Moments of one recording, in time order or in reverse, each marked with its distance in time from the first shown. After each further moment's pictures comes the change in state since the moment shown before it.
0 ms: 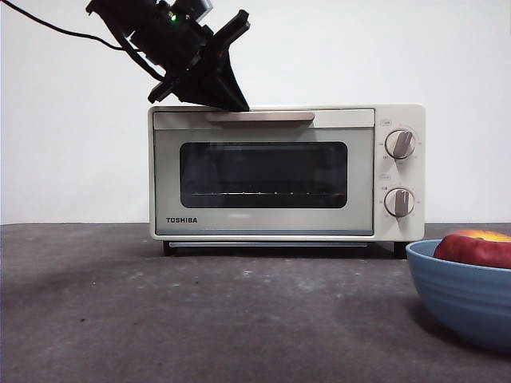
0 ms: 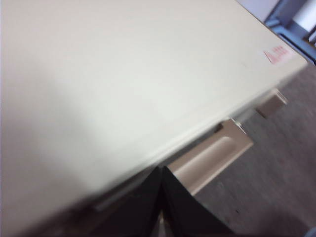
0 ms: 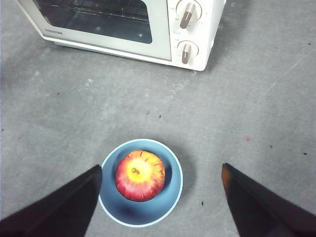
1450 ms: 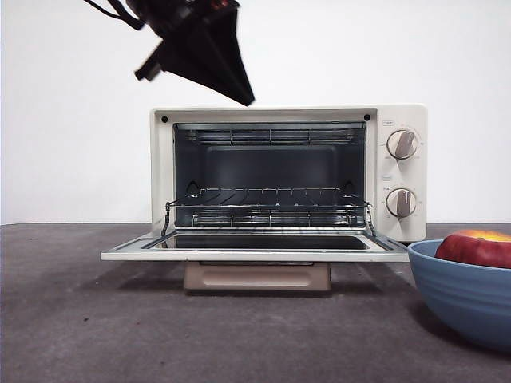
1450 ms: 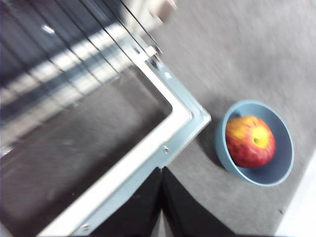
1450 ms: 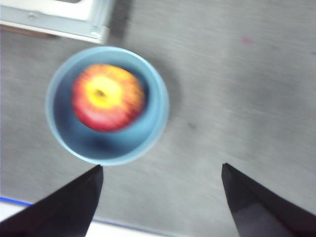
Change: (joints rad) left arm -0.129 -0.164 -0.021 -0.436 0.002 0.056; right arm -0.024 0.066 -0.207 -0.064 -0.020 0.104
